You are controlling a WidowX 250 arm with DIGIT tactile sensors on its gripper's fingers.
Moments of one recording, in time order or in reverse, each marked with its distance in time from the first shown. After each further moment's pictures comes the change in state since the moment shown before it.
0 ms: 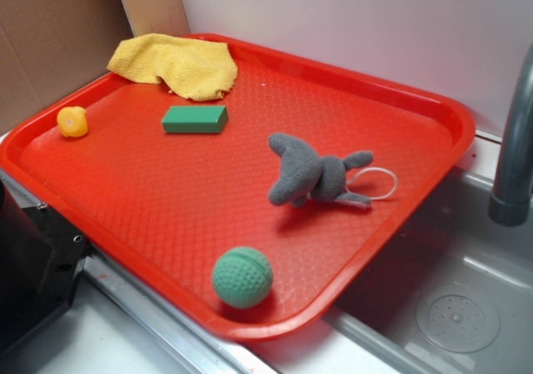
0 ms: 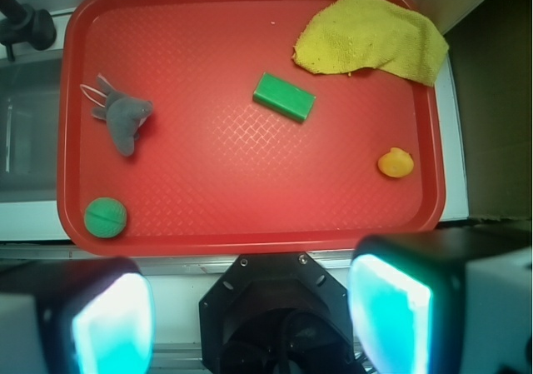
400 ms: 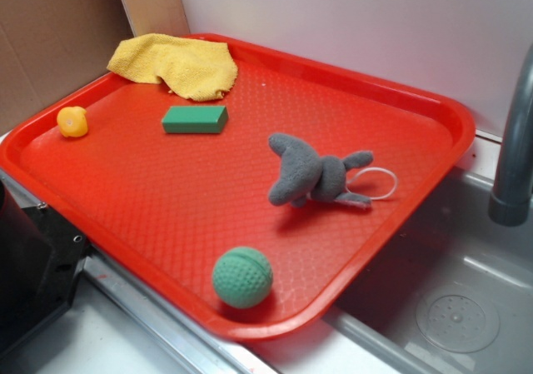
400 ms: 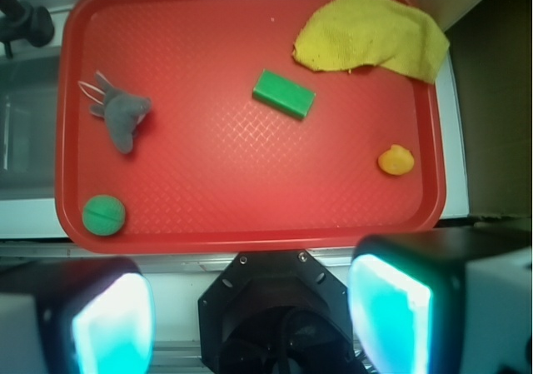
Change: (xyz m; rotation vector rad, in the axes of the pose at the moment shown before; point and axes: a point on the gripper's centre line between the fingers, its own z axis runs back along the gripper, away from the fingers) arm -0.002 0.001 -0.004 0.002 0.014 0.009
